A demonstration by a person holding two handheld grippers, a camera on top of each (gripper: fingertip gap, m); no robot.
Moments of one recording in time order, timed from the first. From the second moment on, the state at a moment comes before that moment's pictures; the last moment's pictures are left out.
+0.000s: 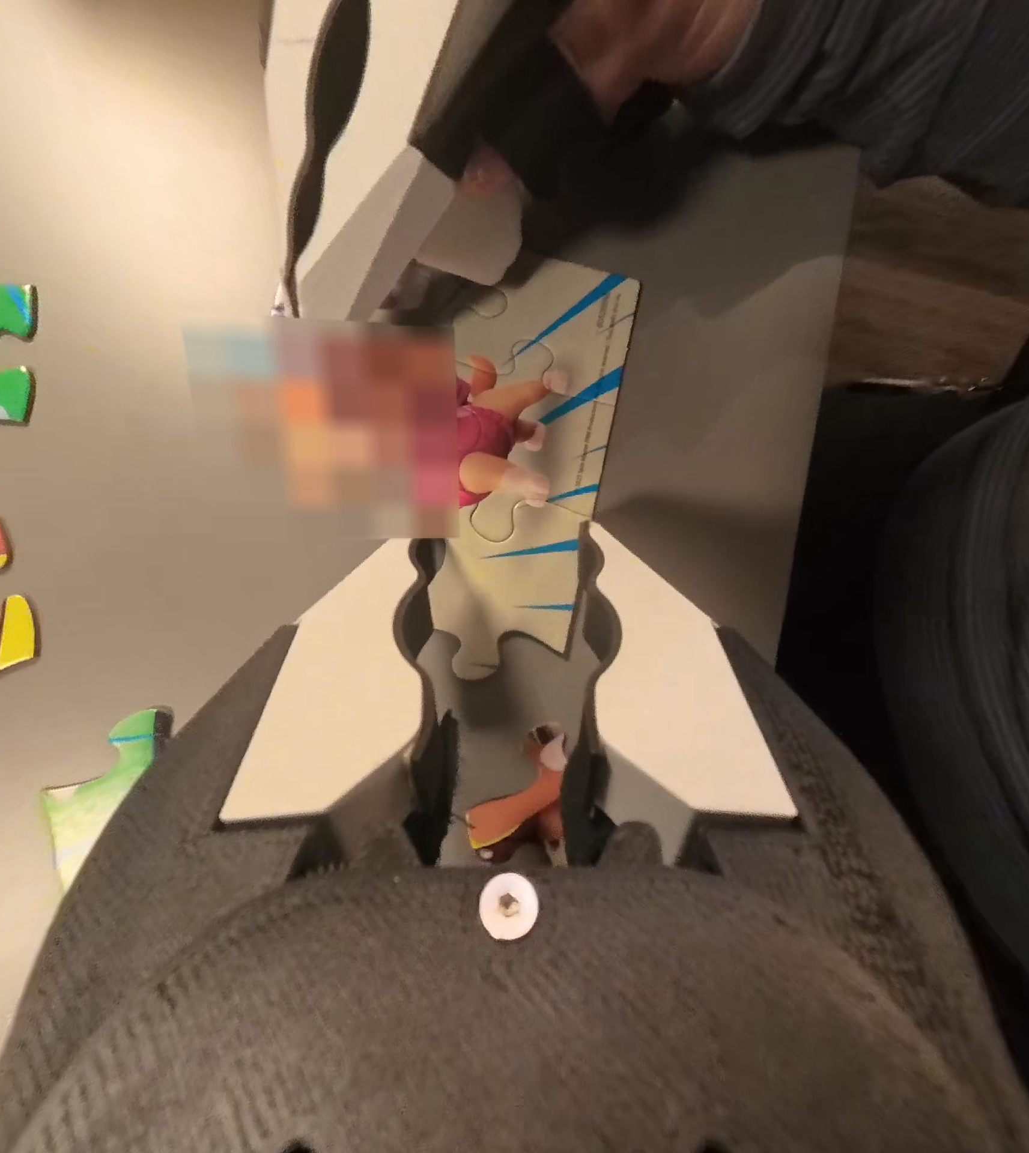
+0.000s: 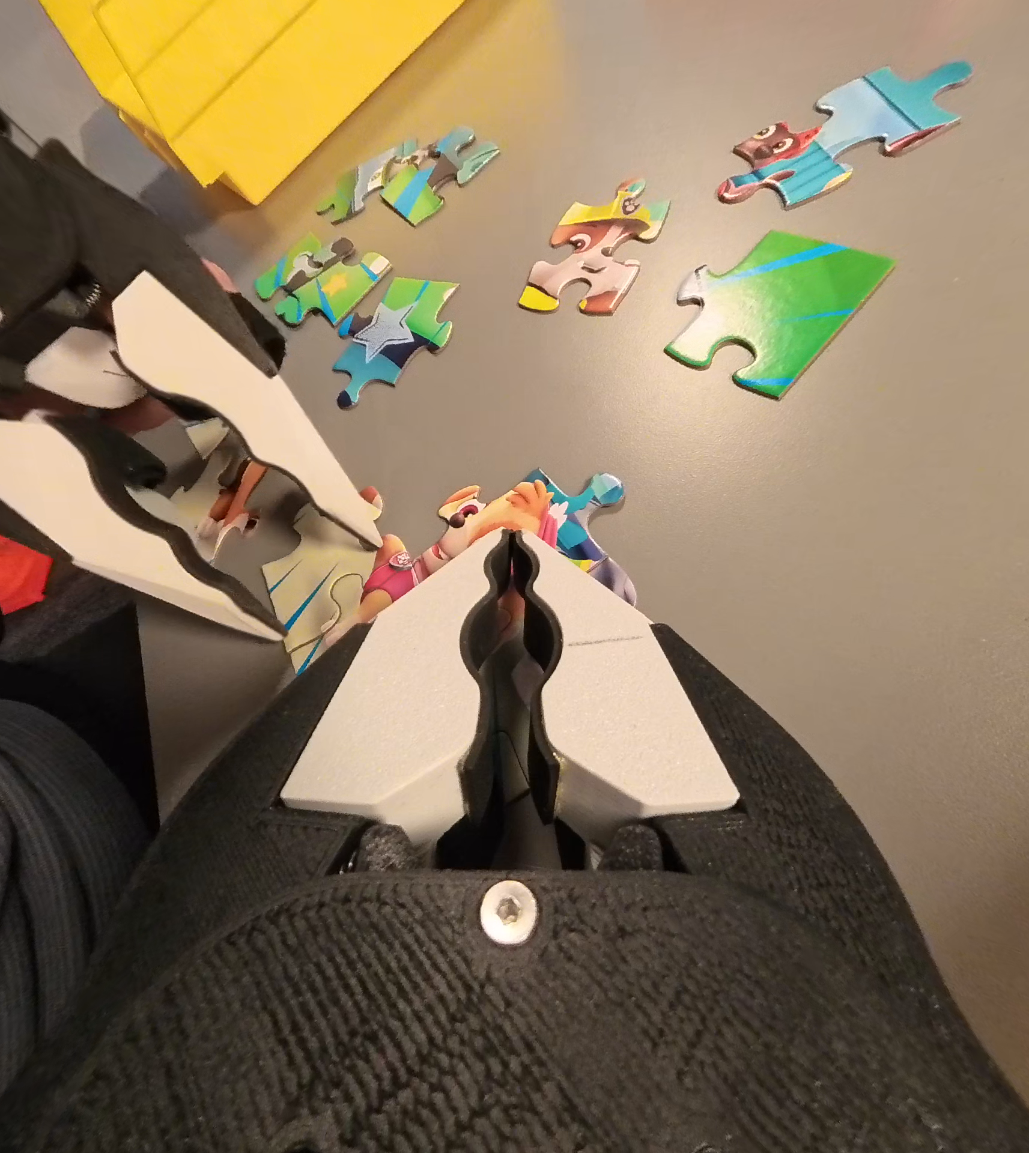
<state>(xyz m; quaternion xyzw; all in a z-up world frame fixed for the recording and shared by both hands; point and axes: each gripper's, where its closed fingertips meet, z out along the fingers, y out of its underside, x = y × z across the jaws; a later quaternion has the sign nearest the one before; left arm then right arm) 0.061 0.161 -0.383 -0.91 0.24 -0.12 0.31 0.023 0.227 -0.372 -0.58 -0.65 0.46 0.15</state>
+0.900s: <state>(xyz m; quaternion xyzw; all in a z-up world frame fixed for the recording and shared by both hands) 0.062 0.171 -0.374 -0.92 0.25 -0.13 0.25 0.021 0.228 -0.372 -0.59 -0.64 0.47 0.14</state>
